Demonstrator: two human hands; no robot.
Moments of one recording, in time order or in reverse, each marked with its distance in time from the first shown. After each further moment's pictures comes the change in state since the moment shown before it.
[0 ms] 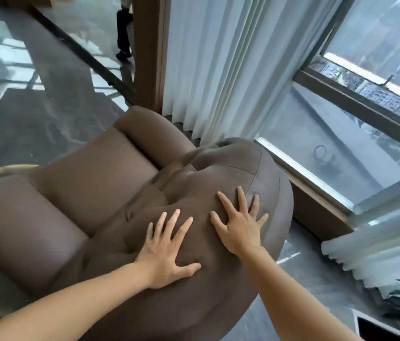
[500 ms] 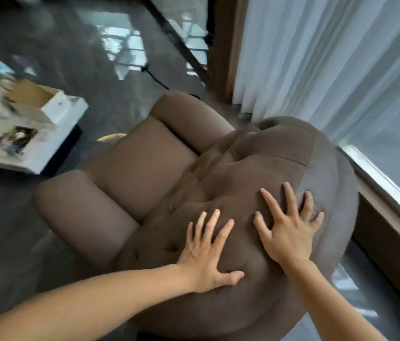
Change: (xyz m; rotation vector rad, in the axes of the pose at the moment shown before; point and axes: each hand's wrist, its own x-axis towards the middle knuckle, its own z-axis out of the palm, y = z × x) left_hand 0.152 0.123 0.044 -0.047 0.102 -0.286; right_hand 0.173 0.135 -0.023 -0.042 0.108 -0.313
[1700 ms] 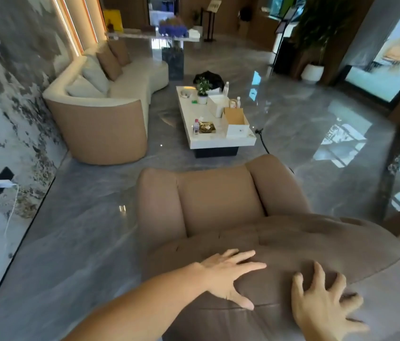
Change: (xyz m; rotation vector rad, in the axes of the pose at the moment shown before) left_hand 0.221 0.142 -0.024 -0.260 0.148 -0.676; right_hand 0.276 0.088 -0.073 0.008 -0.276 -0.492
